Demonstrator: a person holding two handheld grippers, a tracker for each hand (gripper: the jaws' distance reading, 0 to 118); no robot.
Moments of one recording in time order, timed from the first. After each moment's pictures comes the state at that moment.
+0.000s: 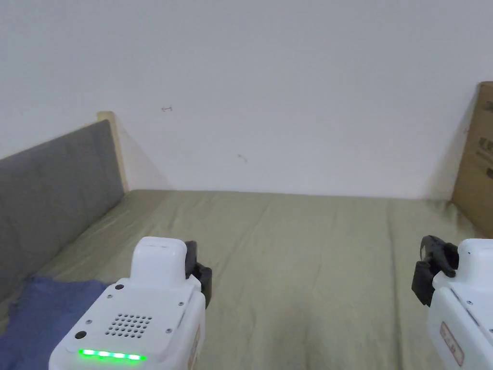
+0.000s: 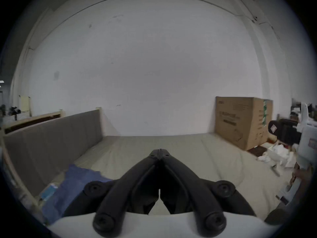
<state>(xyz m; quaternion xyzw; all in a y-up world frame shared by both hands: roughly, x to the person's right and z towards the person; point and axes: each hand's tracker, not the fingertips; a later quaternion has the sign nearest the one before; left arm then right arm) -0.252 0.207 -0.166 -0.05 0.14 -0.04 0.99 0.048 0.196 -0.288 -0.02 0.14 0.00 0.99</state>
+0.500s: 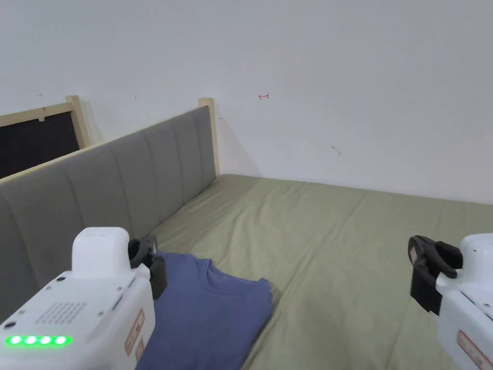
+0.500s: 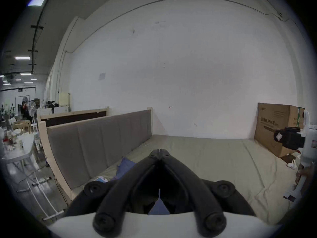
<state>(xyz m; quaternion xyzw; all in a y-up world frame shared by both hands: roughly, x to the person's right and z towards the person) -0.375 0.207 -0.099 -0.07 0.26 0.02 0.96 -0.042 0.196 -0.279 -0.05 0.33 0.03 0.94</state>
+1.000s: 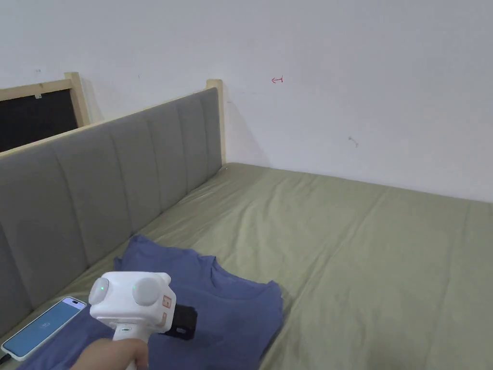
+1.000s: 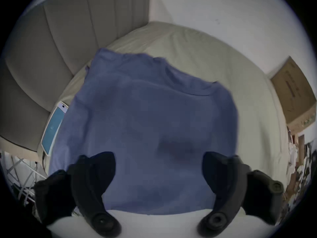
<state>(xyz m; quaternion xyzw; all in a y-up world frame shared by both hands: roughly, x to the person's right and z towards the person) -0.568 0.007 -0.284 -0.49 0.22 0.16 0.83 0.005 0.125 -0.317 -0.22 0.29 0.07 0.93</state>
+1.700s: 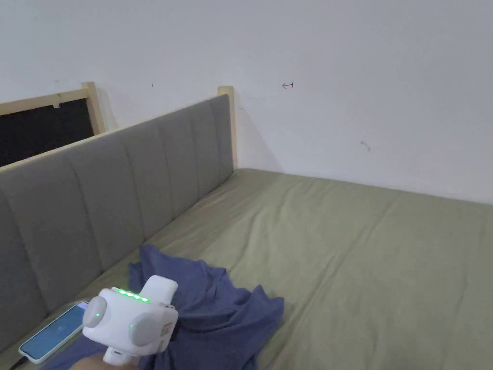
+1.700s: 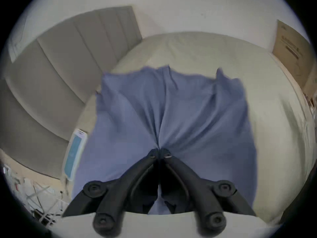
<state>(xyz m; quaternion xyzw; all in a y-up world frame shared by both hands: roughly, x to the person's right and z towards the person) -0.525 0.057 -0.229 -0.41 0.22 0.00 0.89 0.013 0.117 -0.324 -0.26 0.32 0.01 0.91</state>
